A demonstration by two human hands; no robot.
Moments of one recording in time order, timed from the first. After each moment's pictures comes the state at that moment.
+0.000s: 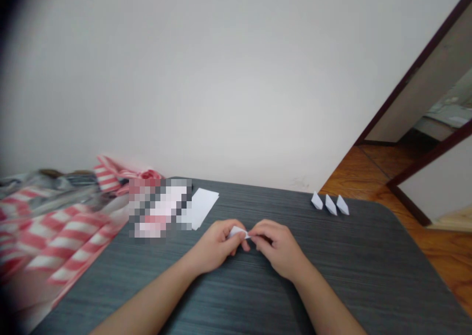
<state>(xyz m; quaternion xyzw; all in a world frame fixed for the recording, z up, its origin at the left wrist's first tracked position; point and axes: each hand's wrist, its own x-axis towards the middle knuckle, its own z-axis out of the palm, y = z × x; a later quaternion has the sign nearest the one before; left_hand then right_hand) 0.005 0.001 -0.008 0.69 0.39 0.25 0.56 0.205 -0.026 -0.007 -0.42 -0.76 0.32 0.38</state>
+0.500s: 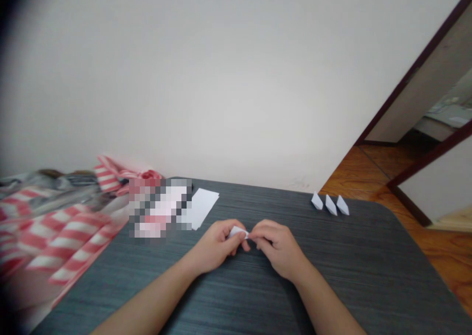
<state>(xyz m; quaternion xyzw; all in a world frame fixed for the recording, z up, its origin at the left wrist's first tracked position) 0.005 0.001 -0.008 0.67 0.38 0.26 0.58 0.207 -0.026 -0.009 -0.41 -0.77 0.30 0.39</state>
